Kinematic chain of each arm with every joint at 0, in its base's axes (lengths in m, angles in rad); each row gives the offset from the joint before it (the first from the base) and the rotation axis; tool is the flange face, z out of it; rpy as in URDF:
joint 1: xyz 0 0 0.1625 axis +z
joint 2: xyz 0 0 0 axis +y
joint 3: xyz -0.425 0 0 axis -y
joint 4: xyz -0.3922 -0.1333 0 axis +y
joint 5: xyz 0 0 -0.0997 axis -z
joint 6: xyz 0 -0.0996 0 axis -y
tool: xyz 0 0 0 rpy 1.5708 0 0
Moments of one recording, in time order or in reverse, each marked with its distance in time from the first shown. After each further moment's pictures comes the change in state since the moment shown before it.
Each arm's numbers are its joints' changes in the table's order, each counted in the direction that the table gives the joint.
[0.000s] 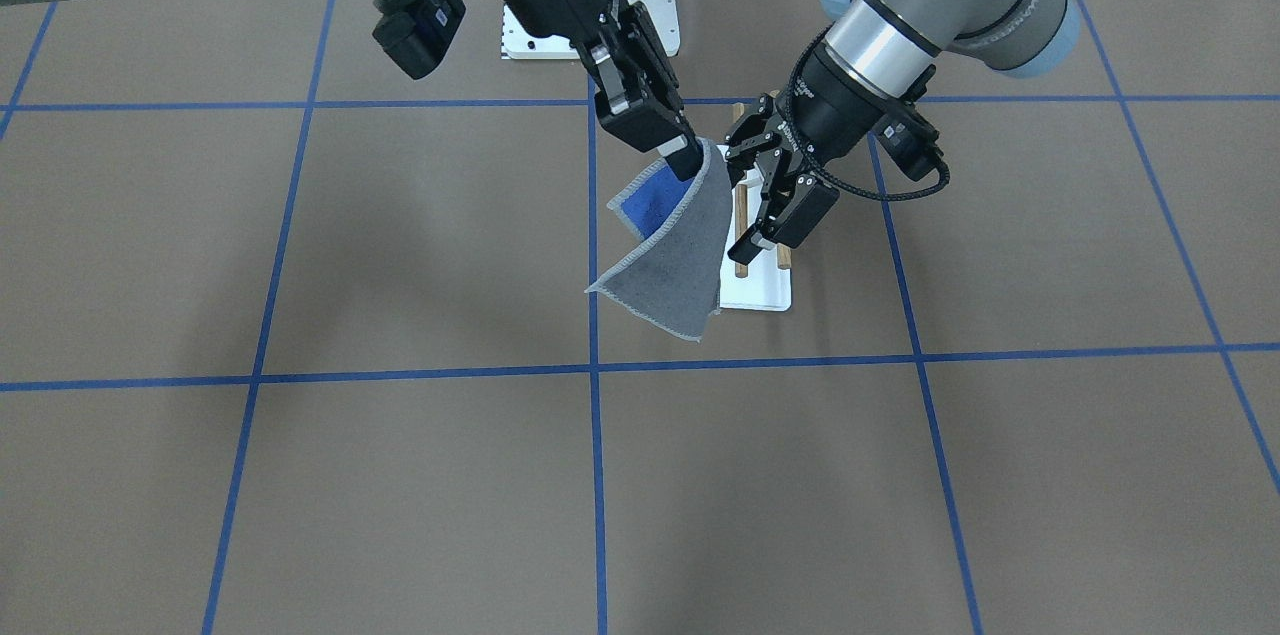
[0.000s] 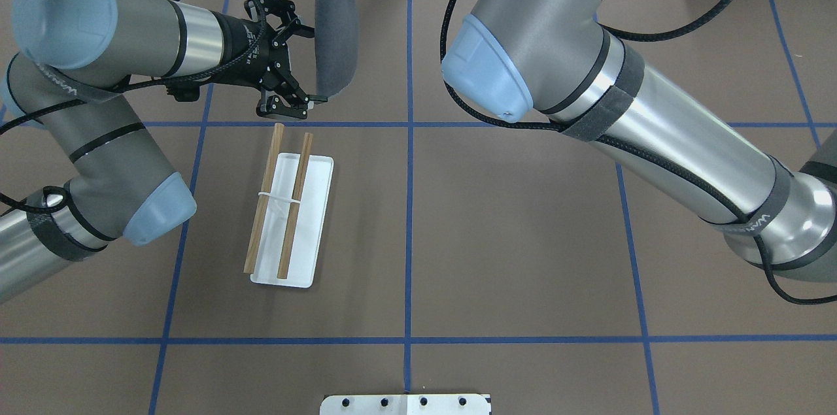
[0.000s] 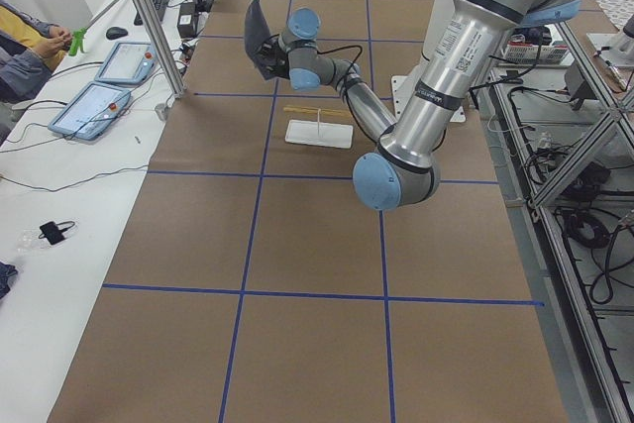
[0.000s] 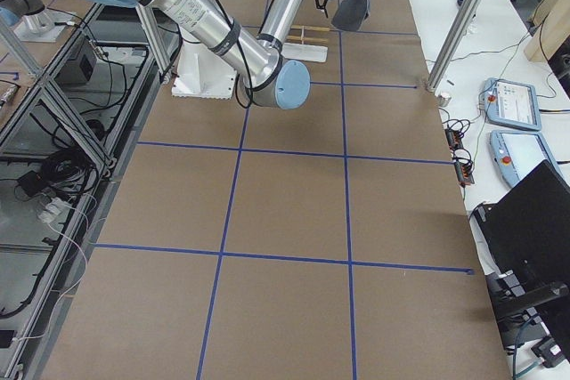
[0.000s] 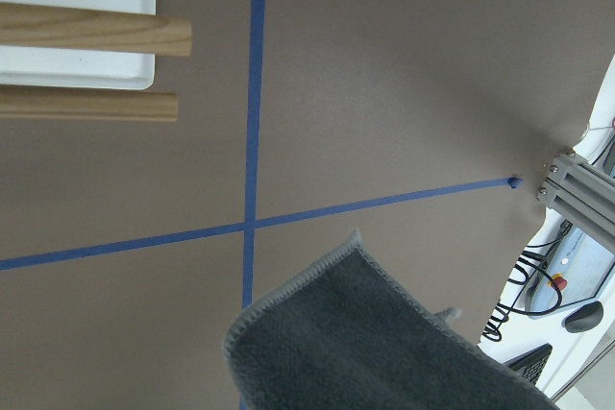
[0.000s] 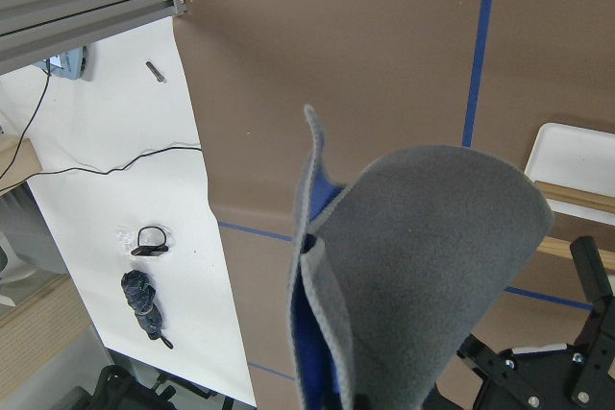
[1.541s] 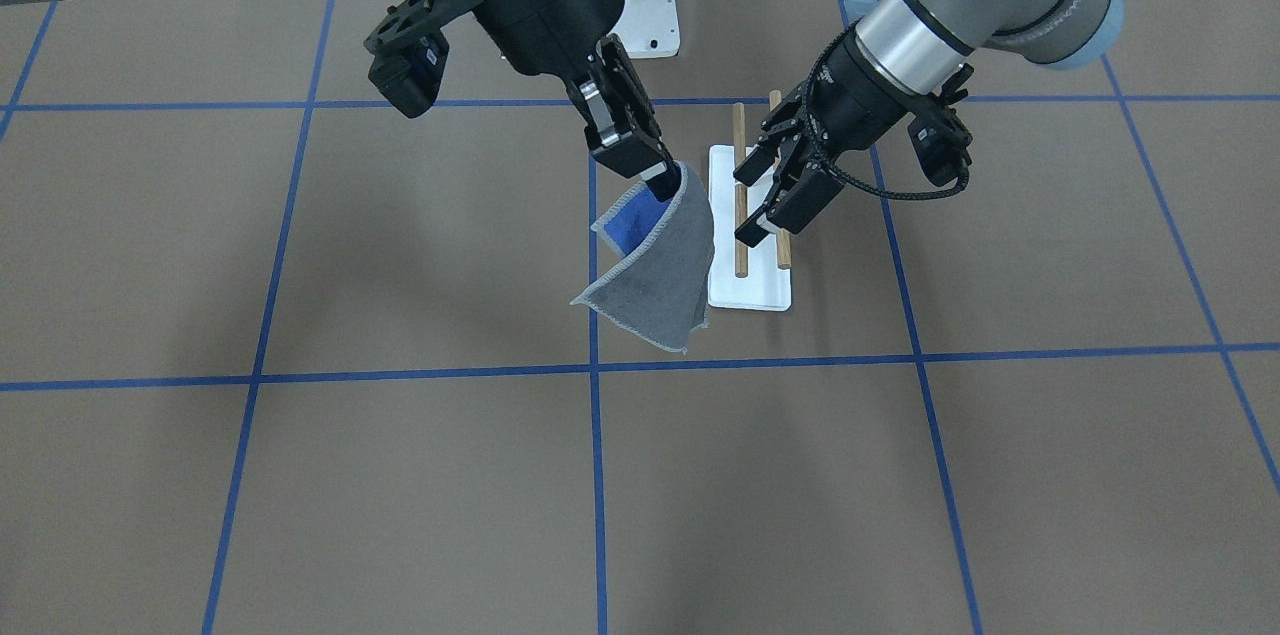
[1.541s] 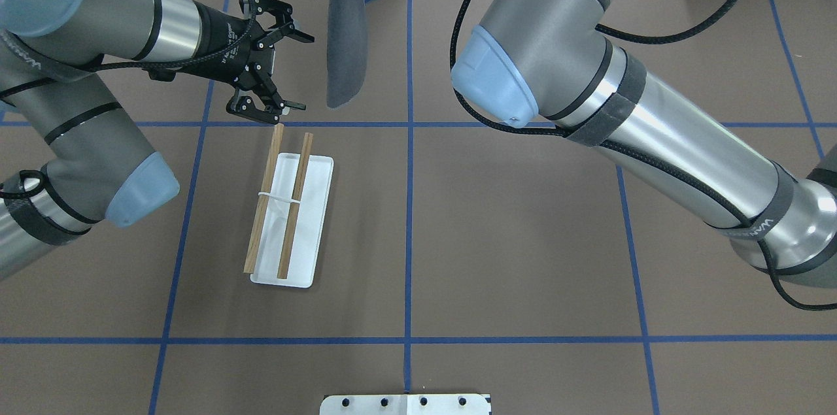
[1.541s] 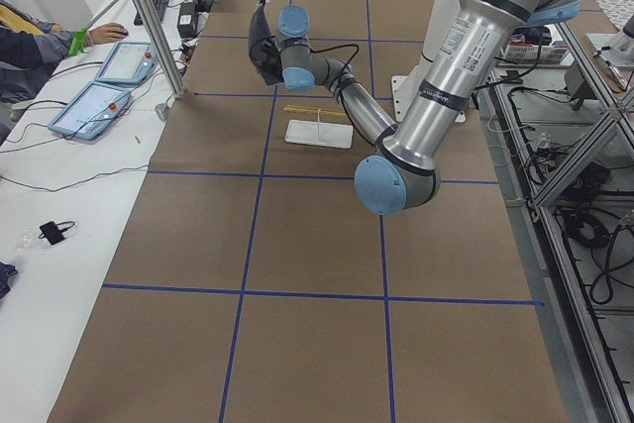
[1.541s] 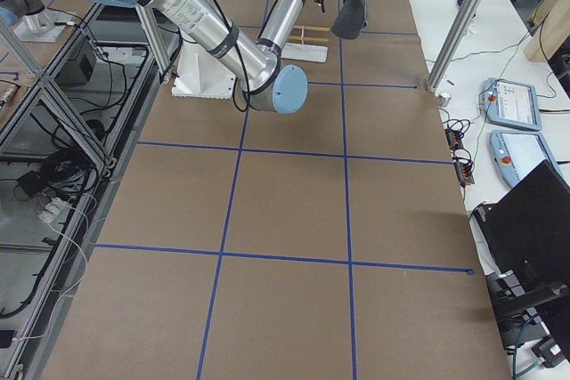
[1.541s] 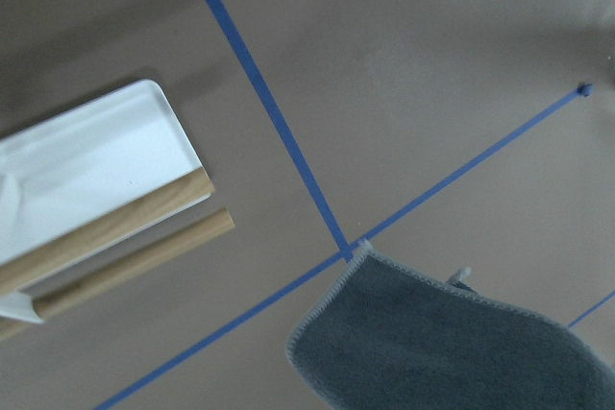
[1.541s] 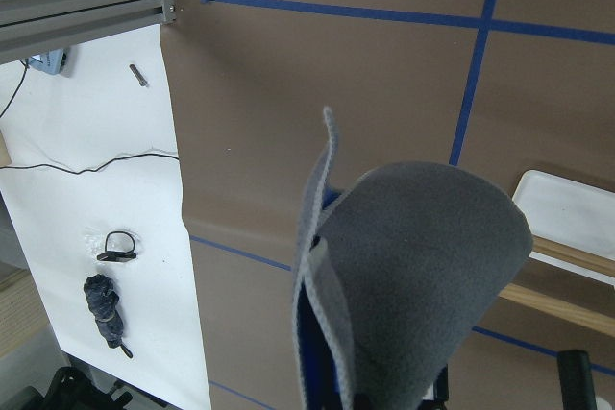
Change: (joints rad) left arm -0.047 -0.005 -0.011 -0.048 -0.126 0.182; right arm -0.004 0.023 -0.015 -0.001 0.022 -0.087
